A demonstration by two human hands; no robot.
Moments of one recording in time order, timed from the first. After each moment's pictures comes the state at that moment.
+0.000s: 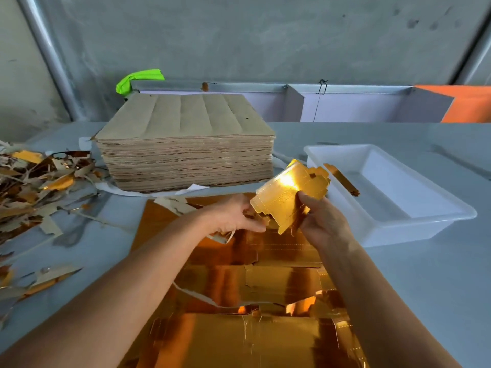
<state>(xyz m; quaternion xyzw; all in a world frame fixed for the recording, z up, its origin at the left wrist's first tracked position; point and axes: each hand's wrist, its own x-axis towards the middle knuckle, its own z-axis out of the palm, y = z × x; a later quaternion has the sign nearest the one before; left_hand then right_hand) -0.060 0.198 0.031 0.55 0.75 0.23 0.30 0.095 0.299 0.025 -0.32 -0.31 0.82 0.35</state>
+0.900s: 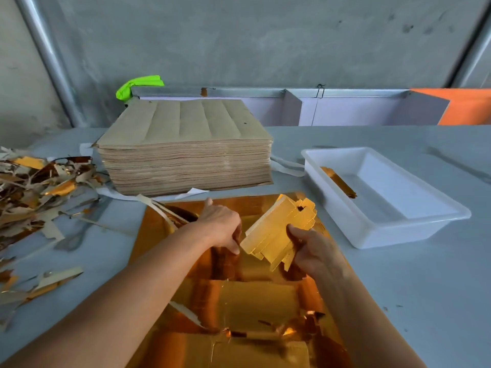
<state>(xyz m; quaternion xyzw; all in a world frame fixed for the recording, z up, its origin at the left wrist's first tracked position) -0.058 0.193 0.019 0.56 0.82 -0.11 0.05 0.110 0.283 -0.010 -0.39 -0.28 0.84 0.25</state>
